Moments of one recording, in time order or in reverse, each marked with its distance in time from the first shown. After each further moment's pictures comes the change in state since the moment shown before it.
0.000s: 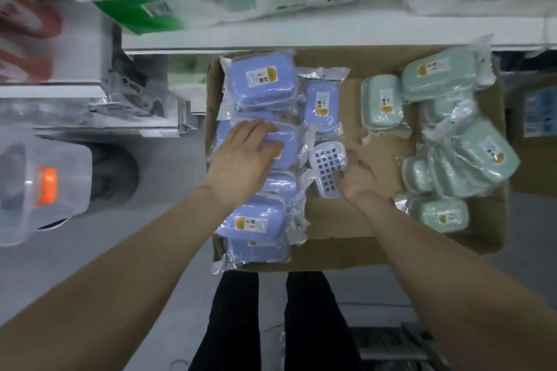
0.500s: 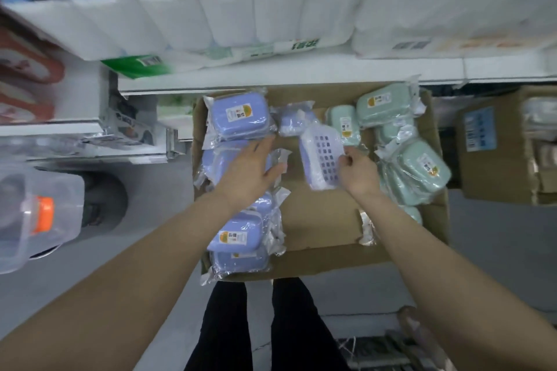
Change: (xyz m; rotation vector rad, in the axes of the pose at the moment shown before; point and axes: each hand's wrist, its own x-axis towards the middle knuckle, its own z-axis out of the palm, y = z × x) left_hand 0.052 0.046 -0.049 -0.568 -0.286 -0.406; right_hand -0.057 -0.016 -0.126 0.360 0.183 -0.033
